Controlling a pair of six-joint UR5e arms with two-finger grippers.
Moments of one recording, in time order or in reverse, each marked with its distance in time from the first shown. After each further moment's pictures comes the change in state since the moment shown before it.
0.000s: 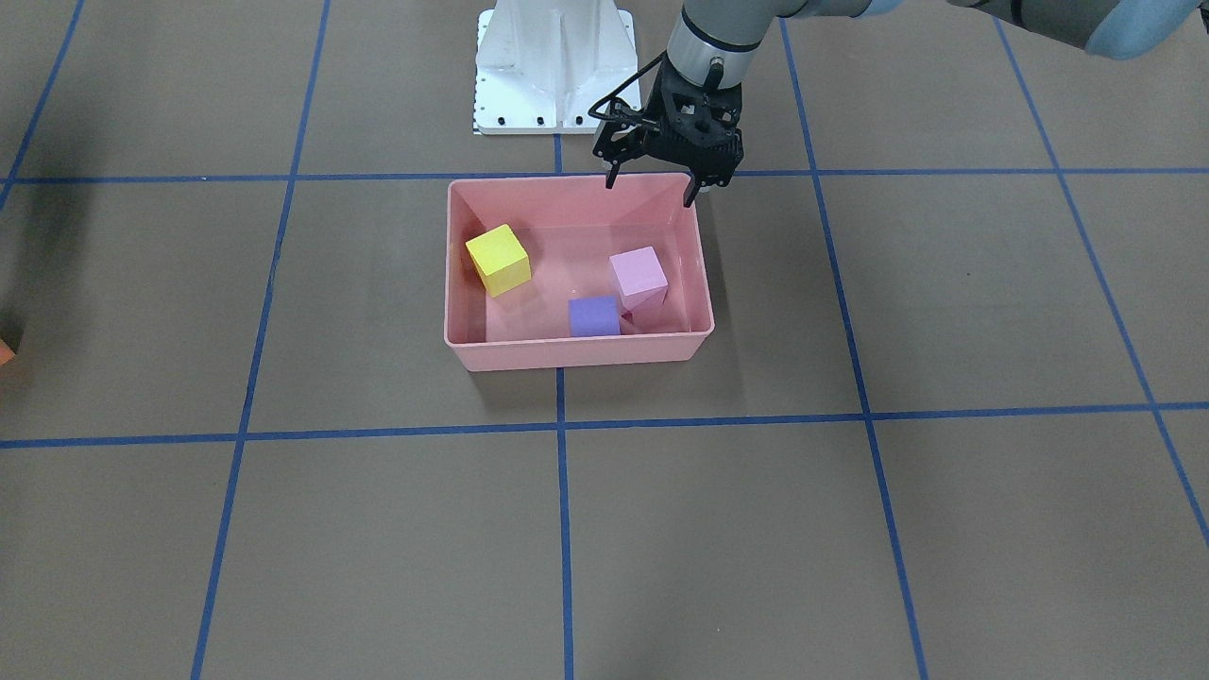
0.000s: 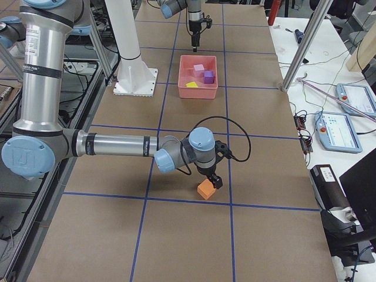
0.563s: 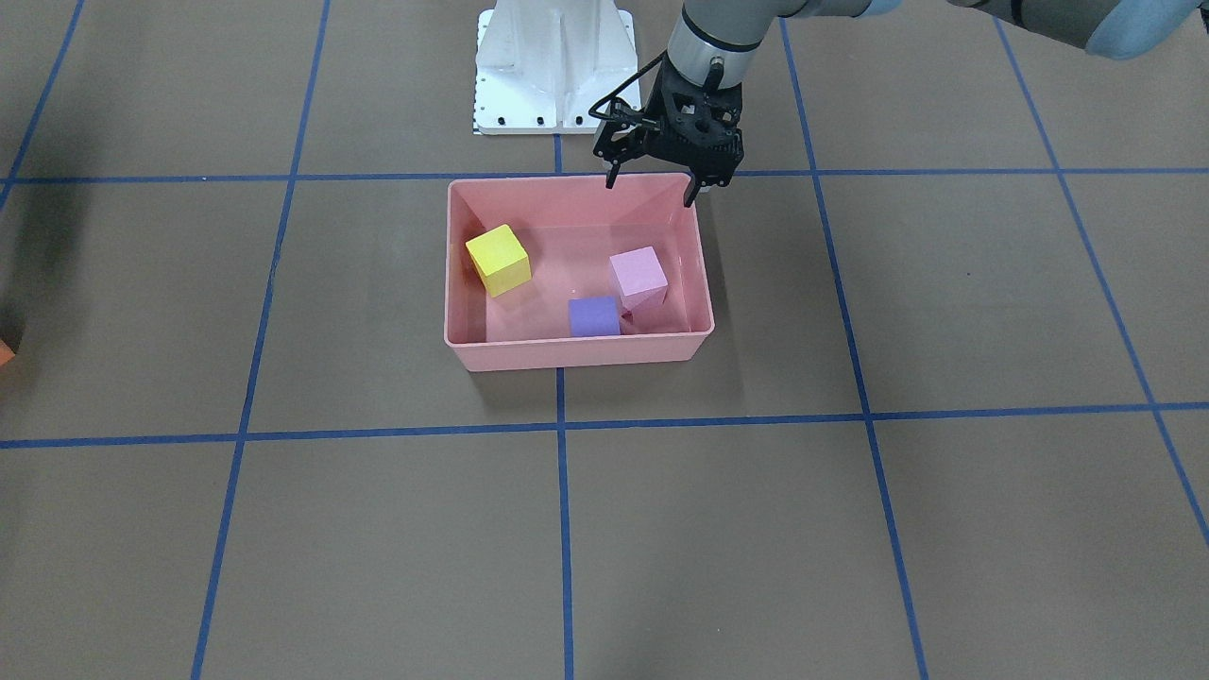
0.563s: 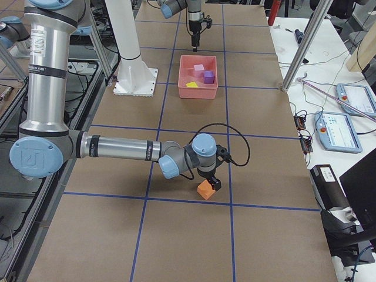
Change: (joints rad) left arm 0.000 0.000 0.000 0.000 0.000 0.001; right arm -0.070 0.013 -0.058 0.055 0.008 0.070
